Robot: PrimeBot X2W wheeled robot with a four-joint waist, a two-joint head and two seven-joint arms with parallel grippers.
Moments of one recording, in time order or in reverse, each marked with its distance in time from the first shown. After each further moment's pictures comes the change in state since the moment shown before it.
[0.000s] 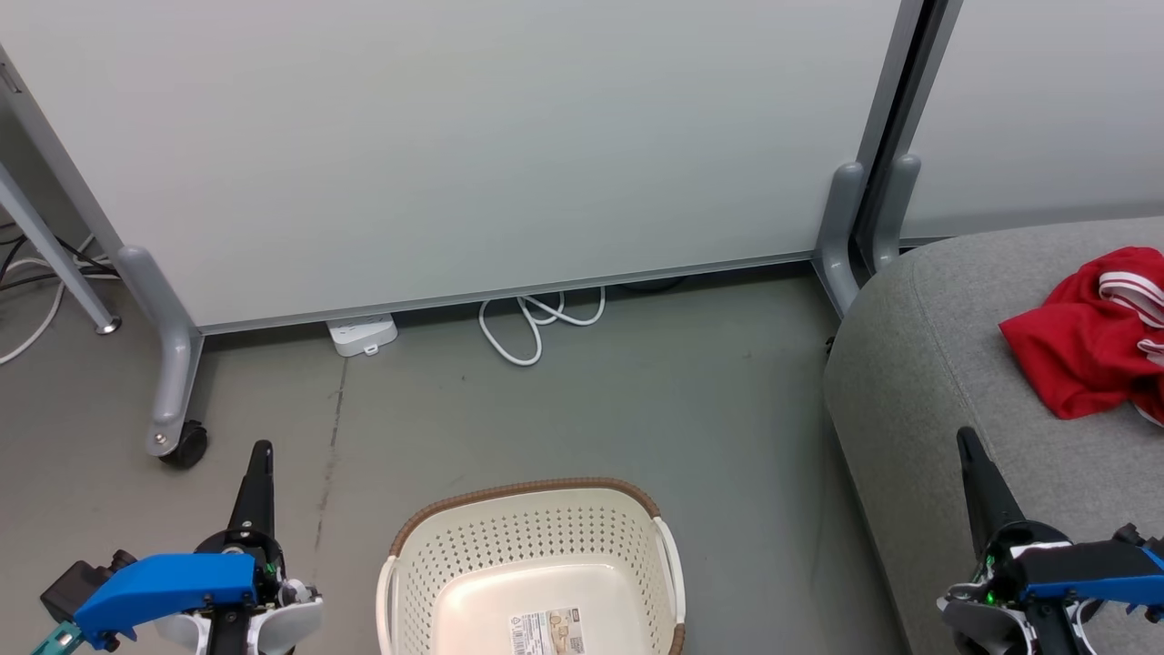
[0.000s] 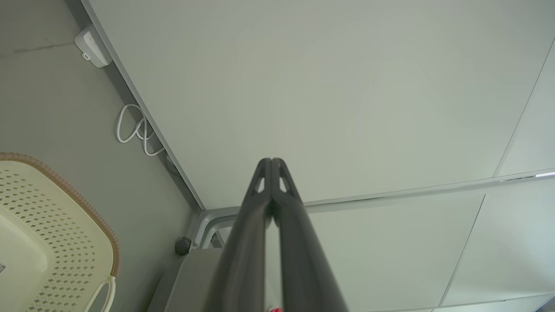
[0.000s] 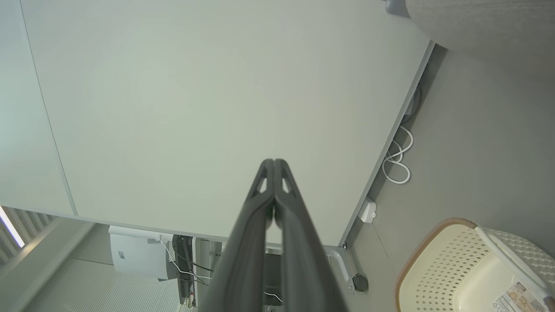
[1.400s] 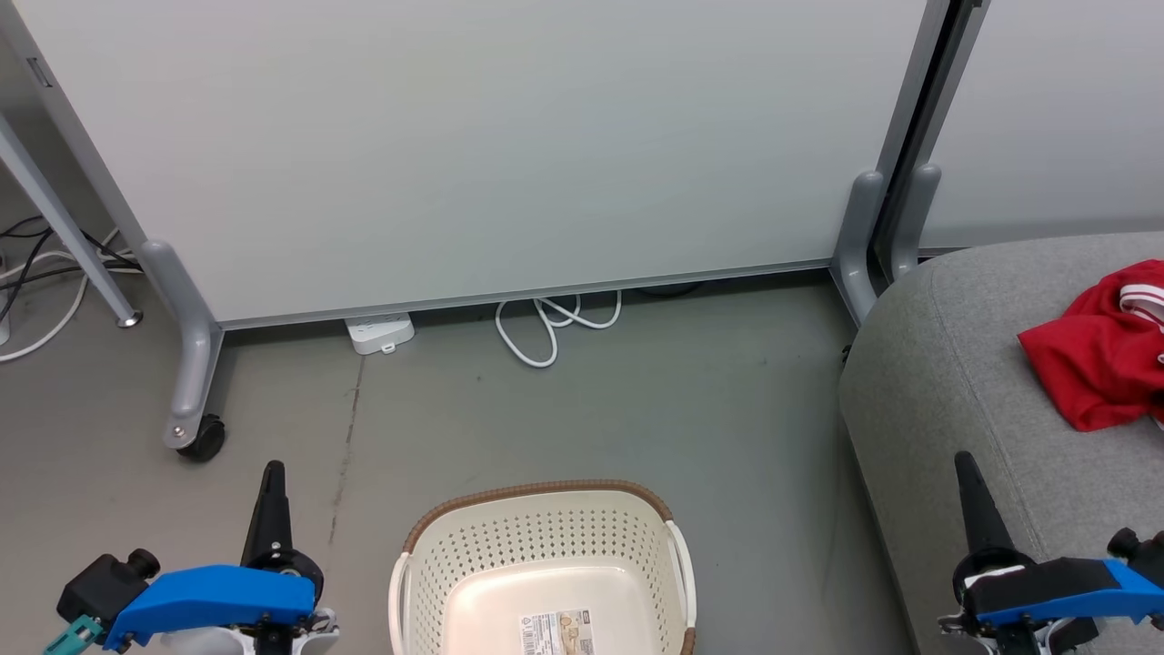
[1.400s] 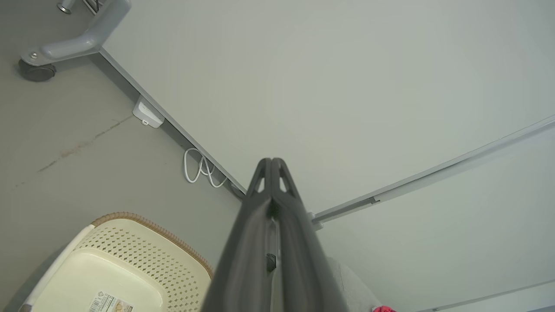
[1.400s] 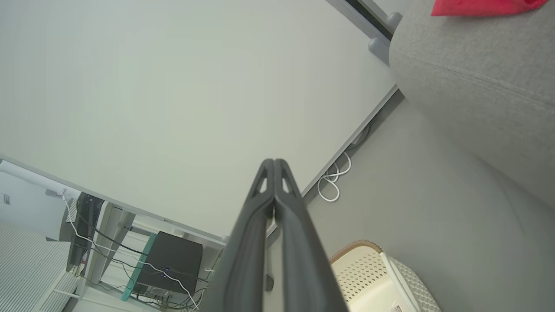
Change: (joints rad) left arm 0.026 0.000 -0.042 0.027 0.397 0.003 -0.100; right arm 0.032 0.001 0.016 0.020 -0.407 0.000 -0.100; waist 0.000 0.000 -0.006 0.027
